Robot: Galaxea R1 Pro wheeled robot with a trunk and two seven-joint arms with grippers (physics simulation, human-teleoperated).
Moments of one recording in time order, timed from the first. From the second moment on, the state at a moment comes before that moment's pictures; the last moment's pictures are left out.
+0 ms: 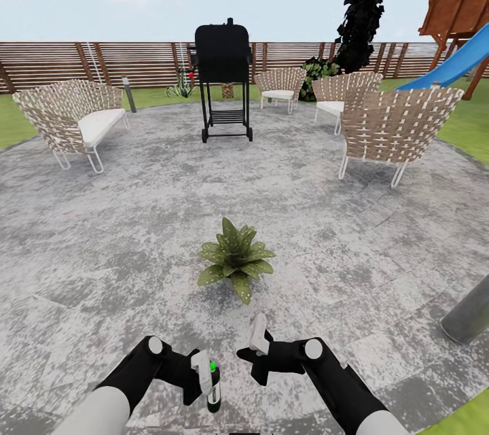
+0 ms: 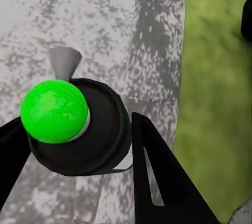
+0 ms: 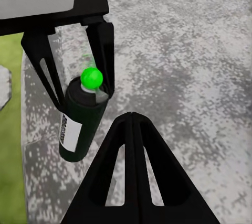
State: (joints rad) left arm -0.61 -0.06 0.16 -0.50 -0.97 -0.15 -1.10; right arm -0.49 0.05 0.29 -0.81 0.44 -0.12 0.86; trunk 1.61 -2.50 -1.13
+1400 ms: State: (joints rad) left arm -0.62 -0.13 0.16 -0.52 -0.92 -0.14 -1.10; right arm -0.49 0.05 0.29 -0.80 0.44 -0.12 0.86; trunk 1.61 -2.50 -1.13
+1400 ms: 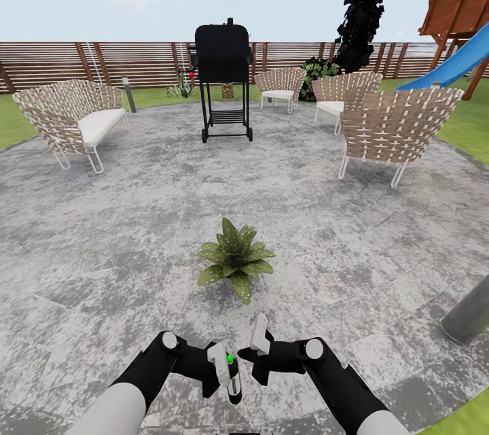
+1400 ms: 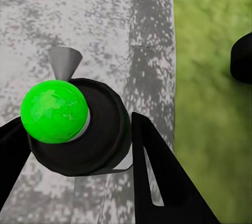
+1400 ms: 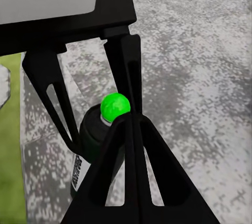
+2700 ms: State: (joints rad) left arm -0.62 -0.13 0.15 -0.51 -0.87 -0.14 -1.10; right arm -0.49 0.05 0.29 -0.80 0.44 -0.12 0.85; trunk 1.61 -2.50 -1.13
